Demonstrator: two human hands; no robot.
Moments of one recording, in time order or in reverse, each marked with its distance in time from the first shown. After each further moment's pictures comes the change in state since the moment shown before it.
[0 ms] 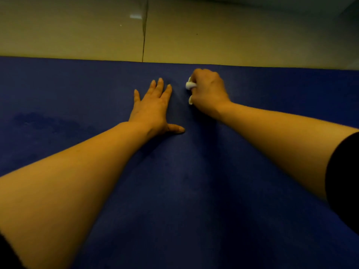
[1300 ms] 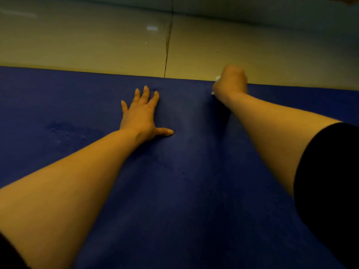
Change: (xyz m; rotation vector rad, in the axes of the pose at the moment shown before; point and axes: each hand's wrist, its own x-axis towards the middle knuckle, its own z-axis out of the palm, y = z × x) left_hand -0.004 -0.062 -0.014 -0.073 0.060 -0.181; right_hand 0.049 -0.018 -0.015 -0.101 0.133 0.276
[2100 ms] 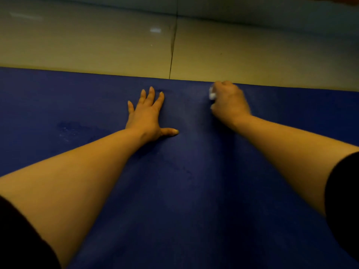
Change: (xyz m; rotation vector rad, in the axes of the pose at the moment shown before) left_hand -0.001 -0.006 0.005 -0.016 0.014 0.025; right_hand -0.044 0.007 0.004 -0.027 -0.062 -0.304
